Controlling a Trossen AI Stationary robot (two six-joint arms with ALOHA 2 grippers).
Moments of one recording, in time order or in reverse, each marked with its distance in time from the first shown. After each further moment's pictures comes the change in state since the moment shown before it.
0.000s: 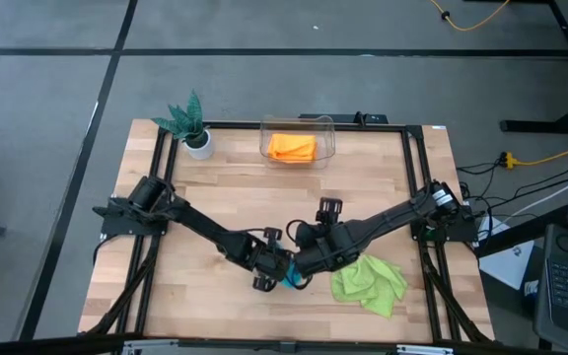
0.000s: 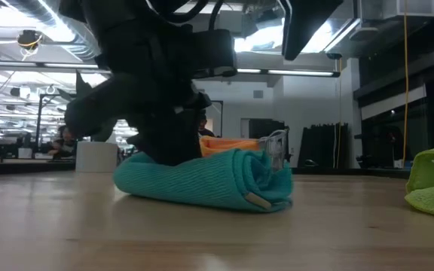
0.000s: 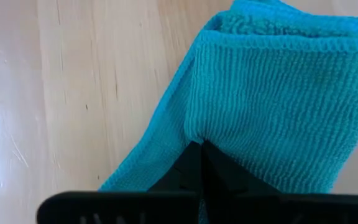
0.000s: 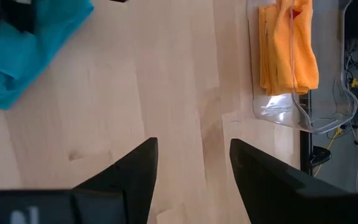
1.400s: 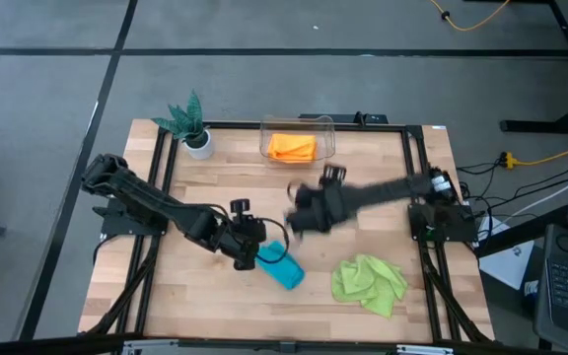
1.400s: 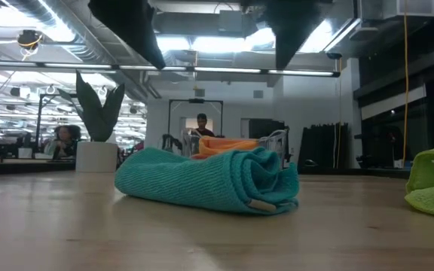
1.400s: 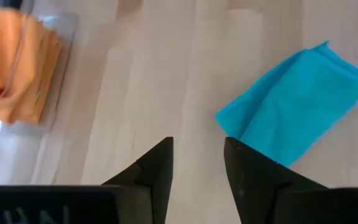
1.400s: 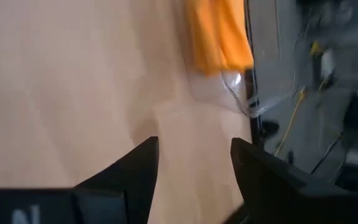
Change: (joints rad) left arm -0.030 -0.425 -0.004 -0.390 -0.213 -0.249; right arm -0.171 -0.027 -0.005 -0.094 0.108 -0.034
